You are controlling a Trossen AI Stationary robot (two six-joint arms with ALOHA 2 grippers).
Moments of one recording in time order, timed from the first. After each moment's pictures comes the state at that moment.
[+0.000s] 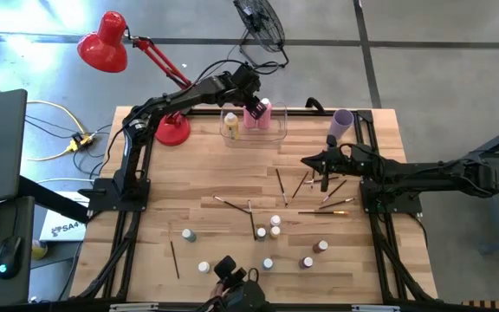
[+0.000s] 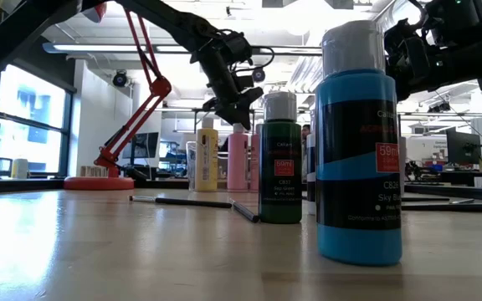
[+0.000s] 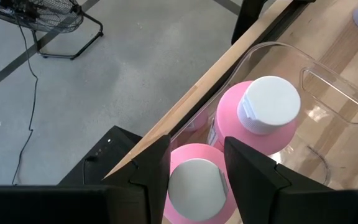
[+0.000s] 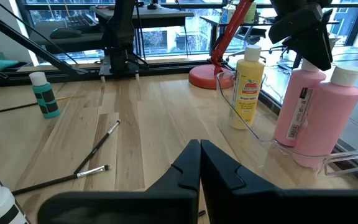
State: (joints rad) left arm 0.60 2.04 1.88 -0.64 -0.16 -0.08; right arm -0.28 0.79 0.19 0.45 -0.05 0.00
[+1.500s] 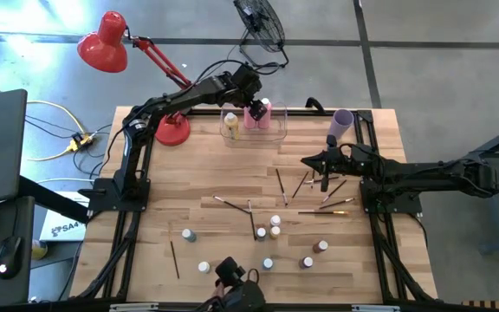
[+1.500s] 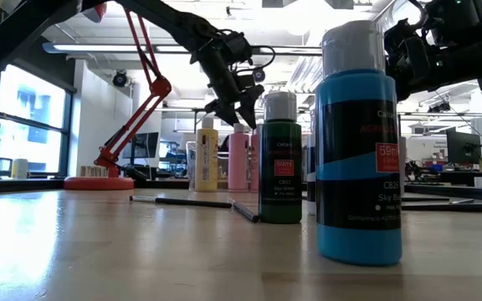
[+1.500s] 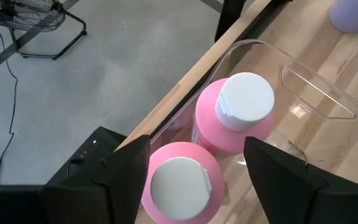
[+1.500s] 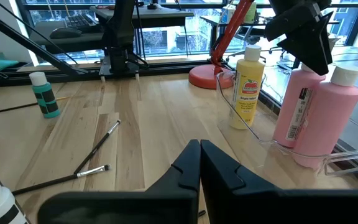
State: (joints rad) left arm 0.59 2.04 1.88 -0.64 -0.10 -0.08; right arm -0.28 0.79 0.19 0.45 -0.05 0.00
